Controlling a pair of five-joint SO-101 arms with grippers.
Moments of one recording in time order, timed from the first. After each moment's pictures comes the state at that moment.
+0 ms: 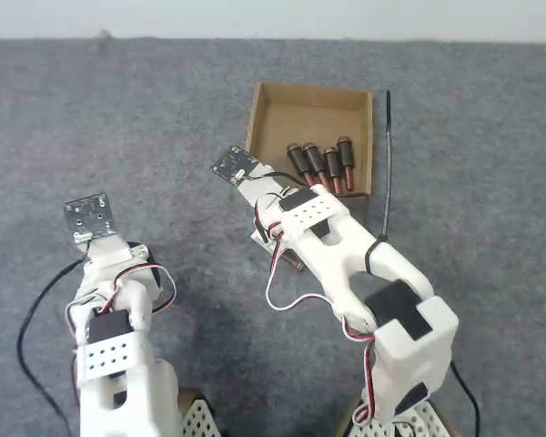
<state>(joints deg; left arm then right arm) -22.5 -61.6 89.7 30.6 7.3 -35.3 17.2 19.0 44.0 20.2</state>
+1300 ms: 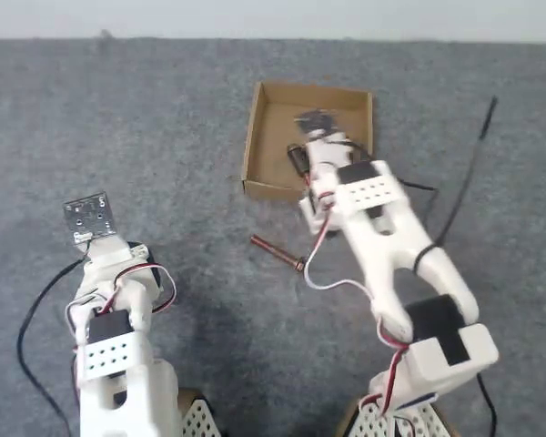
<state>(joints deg) -22.5 -61.6 89.7 30.6 7.3 -19.5 5.7 18.6 60.1 1.5</state>
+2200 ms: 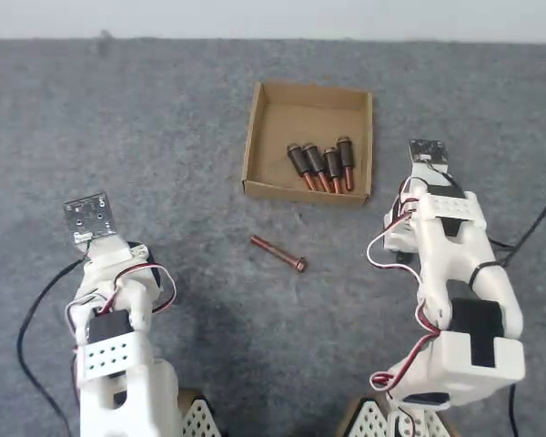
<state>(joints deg) -22.5 -61.6 89.7 30.6 7.3 2.3 4.2 32.4 54.9 2.4</state>
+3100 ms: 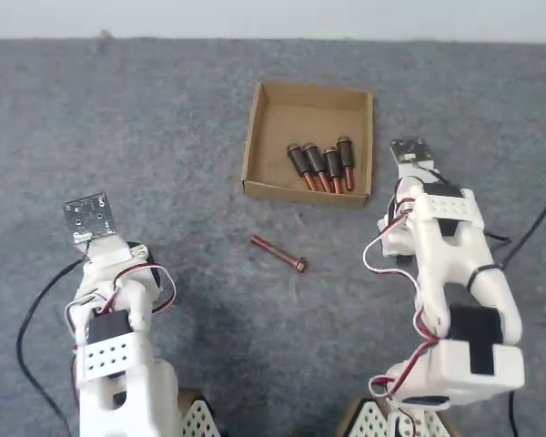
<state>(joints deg) -22.5 -61.6 89.7 30.6 7.3 0.5 3.3 32.4 55.9 11.7</state>
